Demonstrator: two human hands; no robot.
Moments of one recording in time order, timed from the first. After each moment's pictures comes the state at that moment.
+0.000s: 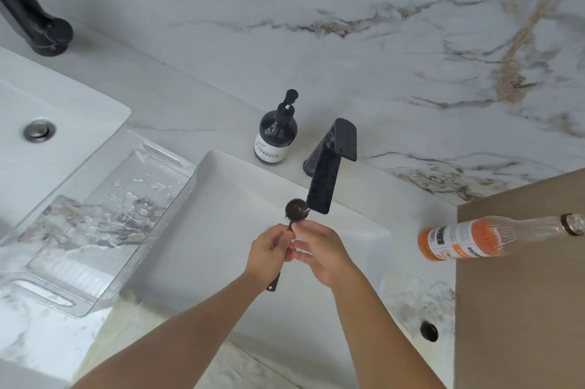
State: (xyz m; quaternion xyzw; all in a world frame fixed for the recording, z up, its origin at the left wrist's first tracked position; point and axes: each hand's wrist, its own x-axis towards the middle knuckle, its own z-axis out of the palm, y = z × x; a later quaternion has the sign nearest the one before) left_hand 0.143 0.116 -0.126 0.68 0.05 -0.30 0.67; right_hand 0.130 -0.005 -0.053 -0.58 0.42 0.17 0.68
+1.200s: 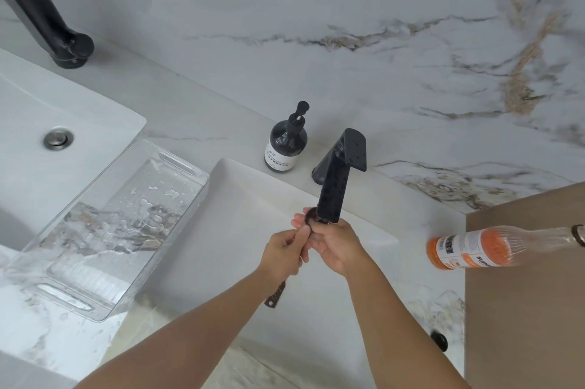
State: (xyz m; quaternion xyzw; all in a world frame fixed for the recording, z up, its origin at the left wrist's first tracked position) left_hand 0.157 0.114 -0.084 0.64 0.07 -0.37 0.67; right_hand 0.155 -0.014 -0.051 -0.53 0.37 0.13 0.75
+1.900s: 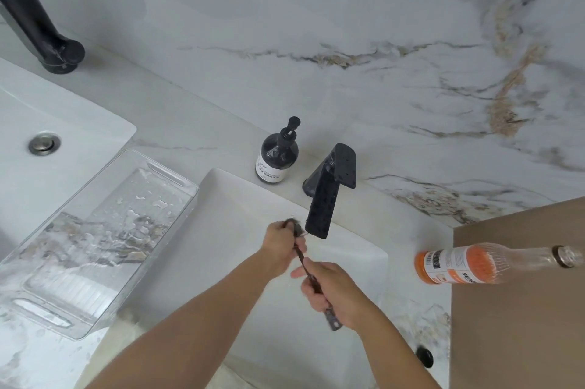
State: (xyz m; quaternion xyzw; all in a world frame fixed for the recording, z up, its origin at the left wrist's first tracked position) left_hand 0.201 0.078 -0.071 0.50 0.23 -0.42 0.72; right_hand 0.111 -0.022 -0.034 -0.61 0.38 0.32 0.62
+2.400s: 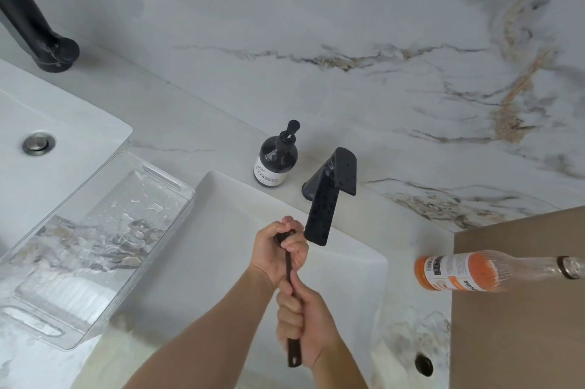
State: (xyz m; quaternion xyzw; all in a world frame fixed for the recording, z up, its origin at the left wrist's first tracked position) left_hand 0.195 0.088 -0.096 -0.07 0.24 -0.43 0.87; right_hand 0.083 0.021 -0.053 -0.20 0.33 0.30 0.87
